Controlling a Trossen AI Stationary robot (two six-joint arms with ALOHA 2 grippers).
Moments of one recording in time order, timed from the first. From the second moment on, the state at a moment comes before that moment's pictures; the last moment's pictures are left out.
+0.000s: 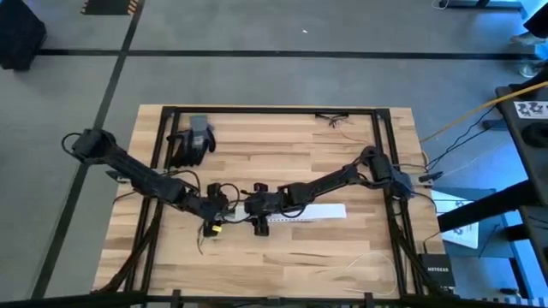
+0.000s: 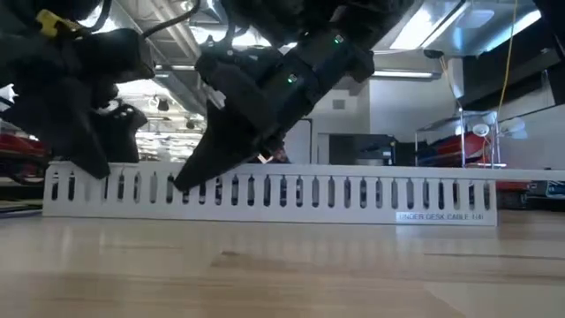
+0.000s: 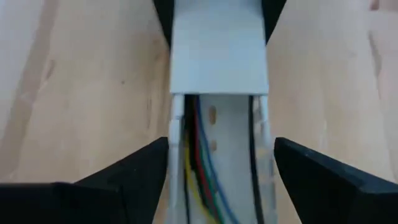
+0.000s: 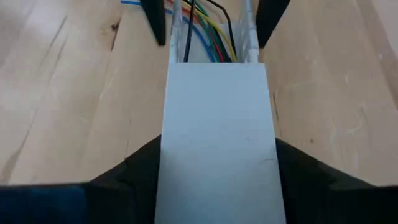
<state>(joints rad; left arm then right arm) -0.42 1.31 0.51 -0.12 -0.26 -0.39 0.18 2.20 1.45 -0.05 0.04 0.12</state>
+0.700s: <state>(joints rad) -0.42 1.48 0.43 0.32 -0.24 -0.32 0.19 2.20 1.44 0.03 -0.01 0.14</state>
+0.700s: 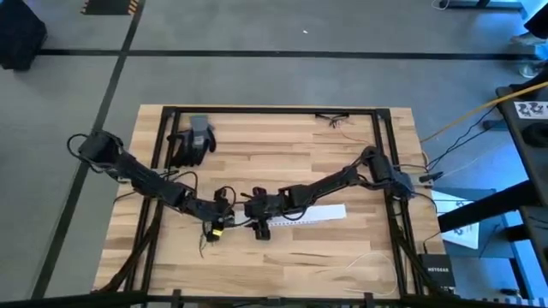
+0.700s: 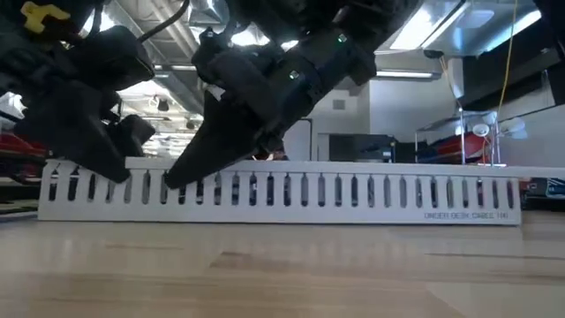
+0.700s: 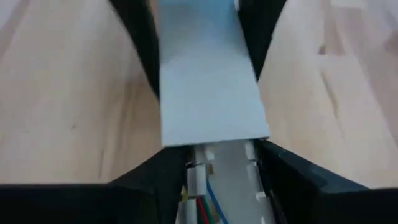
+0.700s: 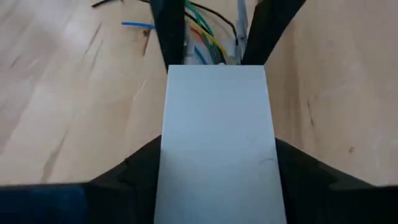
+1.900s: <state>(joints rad) -0.47 1.19 0.54 -0.18 -0.26 -0.42 0.18 2.21 1.45 -0.01 0.02 0.12</state>
